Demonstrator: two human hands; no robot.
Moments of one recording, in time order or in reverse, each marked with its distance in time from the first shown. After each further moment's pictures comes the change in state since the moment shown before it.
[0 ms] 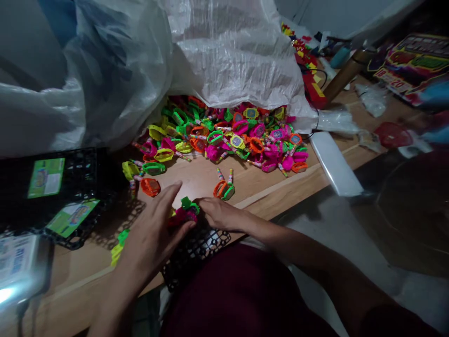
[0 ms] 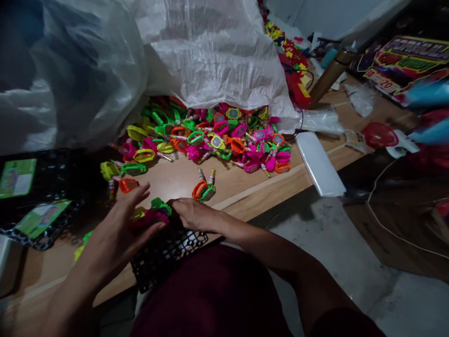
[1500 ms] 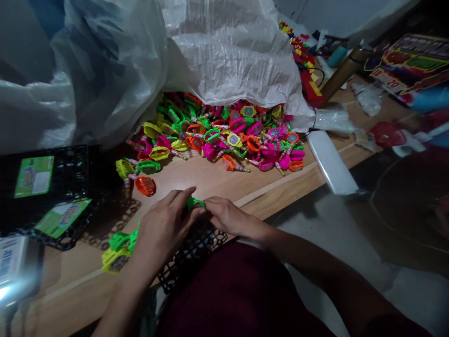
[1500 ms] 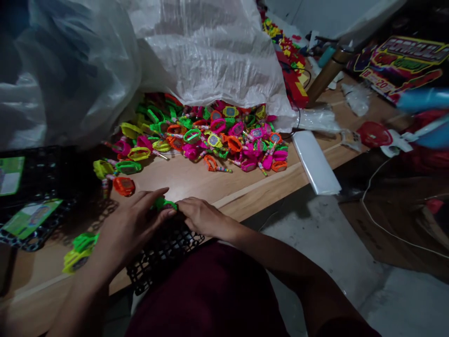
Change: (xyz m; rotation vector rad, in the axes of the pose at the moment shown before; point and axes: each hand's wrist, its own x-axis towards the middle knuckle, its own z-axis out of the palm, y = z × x) left_hand 0.026 0.025 0.006 0.122 -0.112 -0.075; right_hand -0.033 -0.002 -0.006 -0.033 0.151 -0.031
